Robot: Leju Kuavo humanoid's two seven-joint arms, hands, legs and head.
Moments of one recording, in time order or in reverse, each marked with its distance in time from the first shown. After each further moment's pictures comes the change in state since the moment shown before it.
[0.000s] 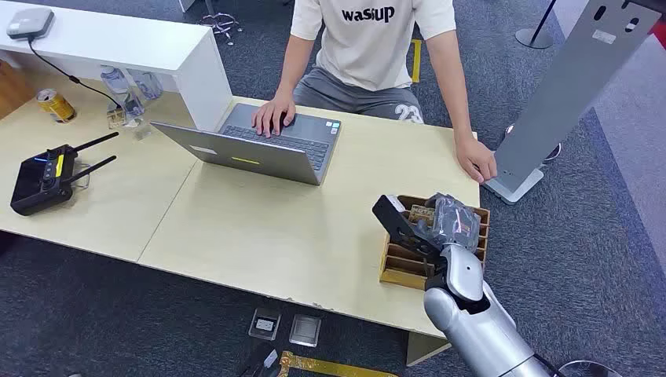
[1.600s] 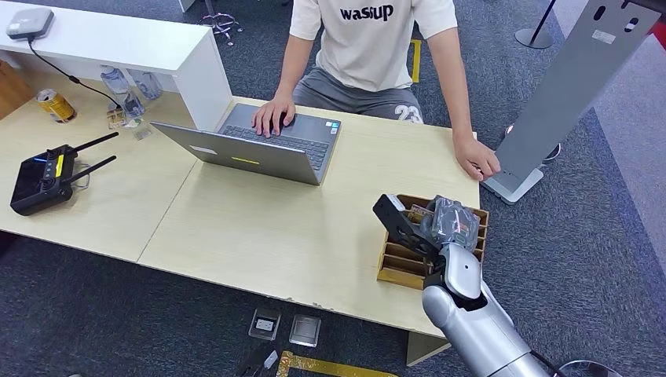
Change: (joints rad) left arm 0.001 0.000 -0.007 0.000 -0.011 0.003 -0.026; right arm -0.013 0.017 0.002 0.045 -0.002 -0.026 -0.003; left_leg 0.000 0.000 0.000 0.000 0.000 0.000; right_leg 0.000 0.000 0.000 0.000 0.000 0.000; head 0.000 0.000
